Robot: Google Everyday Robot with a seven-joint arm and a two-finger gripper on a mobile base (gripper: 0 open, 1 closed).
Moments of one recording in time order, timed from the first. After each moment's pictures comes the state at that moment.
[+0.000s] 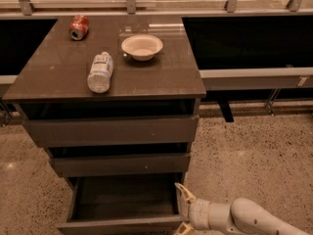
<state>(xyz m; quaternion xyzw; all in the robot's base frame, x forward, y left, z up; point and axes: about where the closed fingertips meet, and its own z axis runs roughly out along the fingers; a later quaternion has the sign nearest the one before) 0.415 -0.071 0.431 -0.57 0.63 0.25 0.47</state>
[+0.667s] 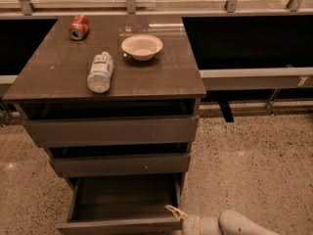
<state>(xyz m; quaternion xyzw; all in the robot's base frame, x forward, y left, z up) 0.390 -0.055 0.321 -0.62 0.60 0.27 0.43</state>
